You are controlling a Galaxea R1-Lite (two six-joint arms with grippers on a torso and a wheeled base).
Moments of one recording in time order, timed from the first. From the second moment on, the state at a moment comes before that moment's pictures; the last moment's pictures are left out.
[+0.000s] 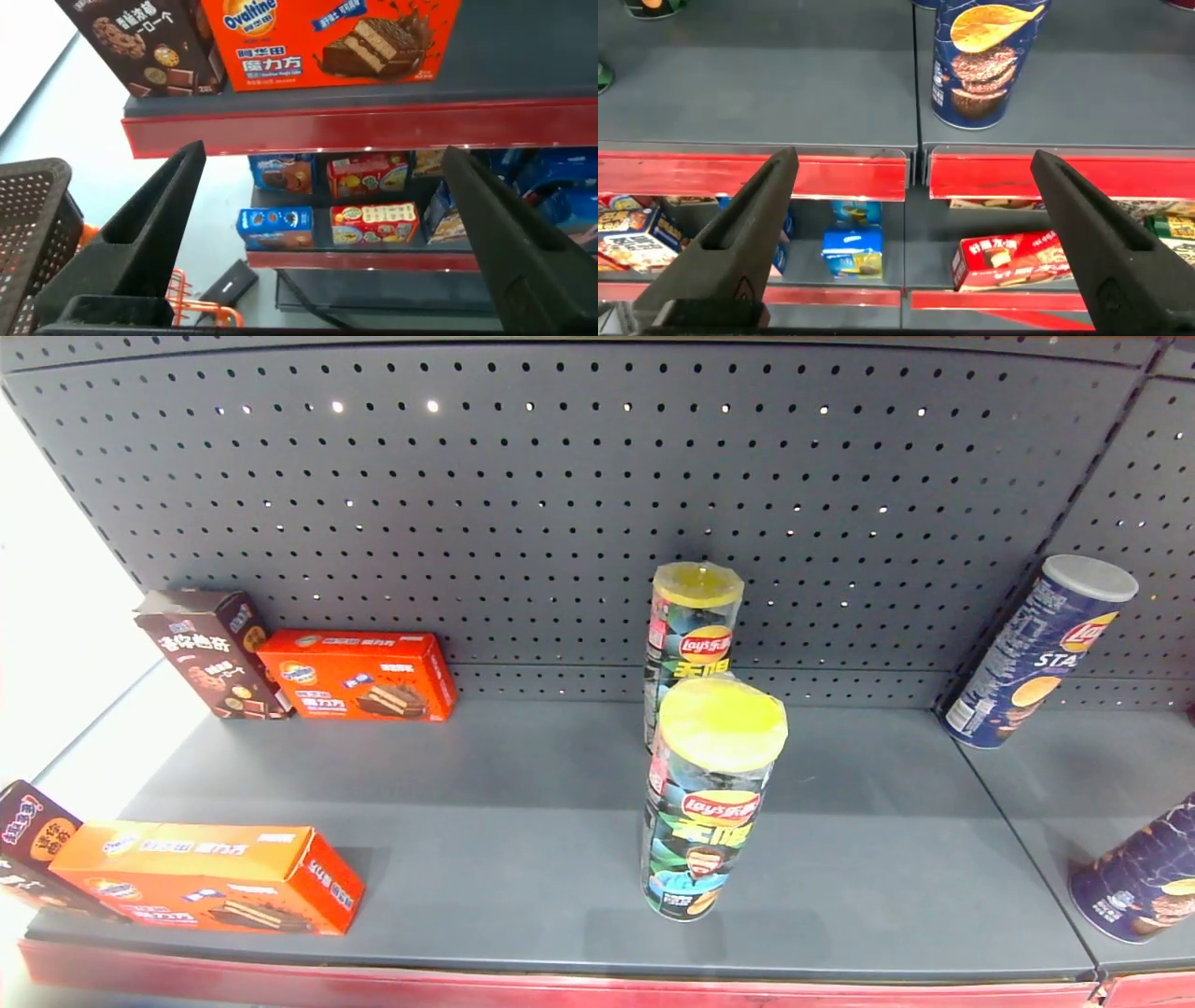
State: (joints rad) left arm 0.00 0.00 -0.11 0.19 0.05 0.09; right arm -0.01 0.01 0.00 0.00 0.00 0.00
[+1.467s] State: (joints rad) left arm 0.00 0.00 -0.01 -0.06 0.02 0.10; right arm -0.01 0.00 0.00 0.00 0.00 0.00
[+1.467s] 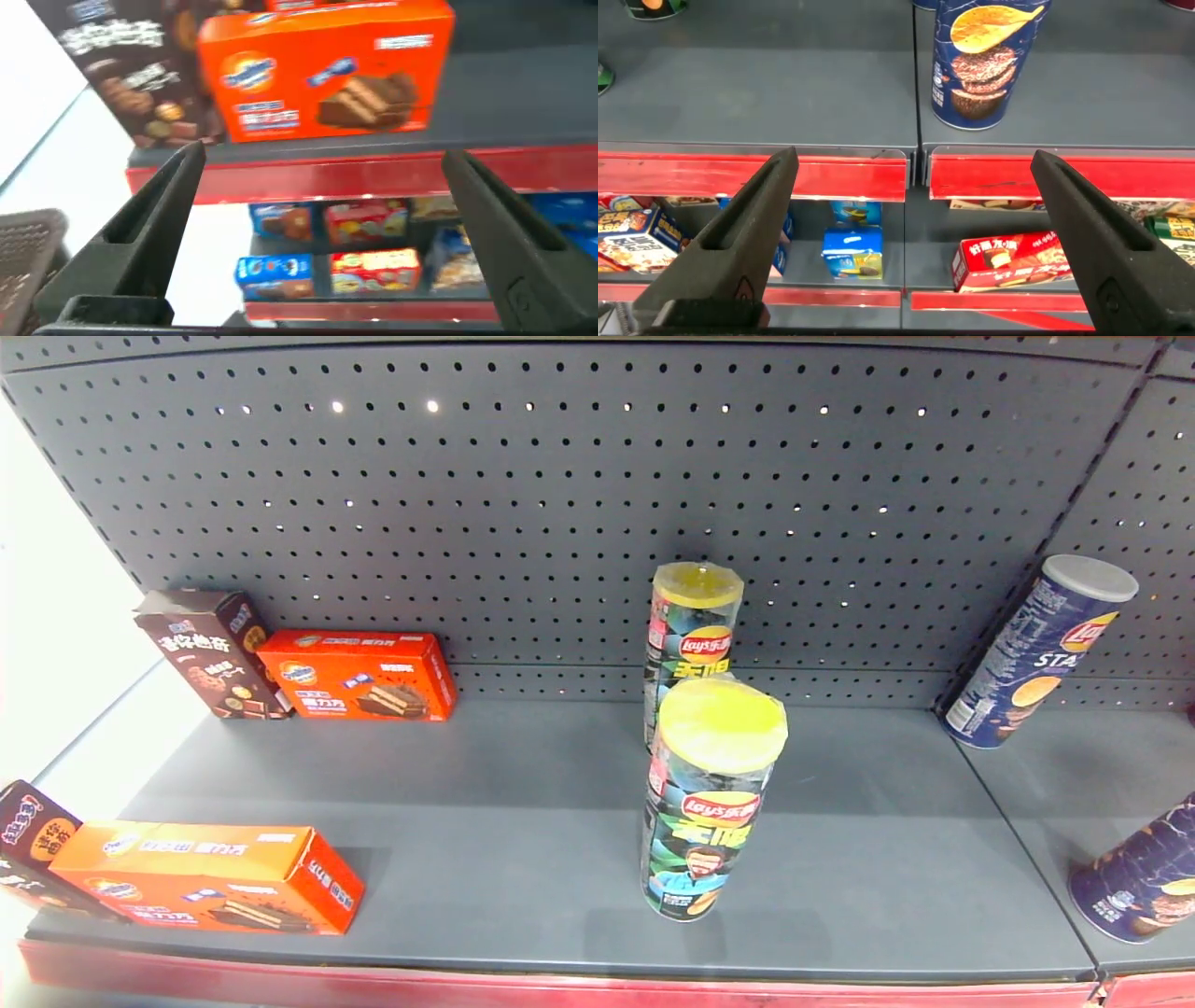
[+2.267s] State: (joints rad) left arm 0.00 0.00 -0.02 0.00 0.08 0.12; right arm -0.01 0.00 0.00 0.00 0.00 0.00
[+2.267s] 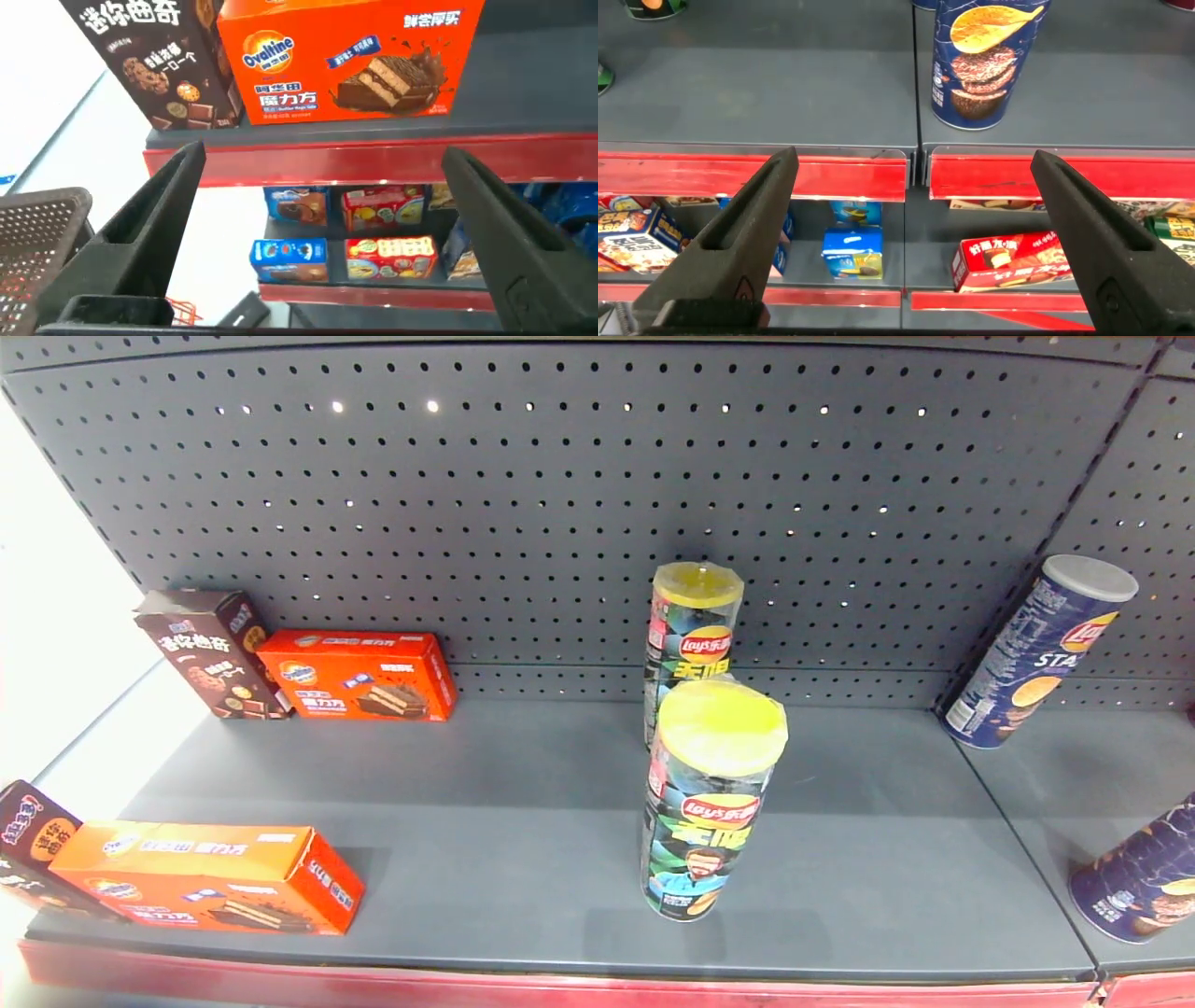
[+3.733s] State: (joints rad) left arm 0.00 0.00 0.00 0.01 -0.10 0.08; right arm -0.01 0.00 0.00 0.00 0.00 0.00
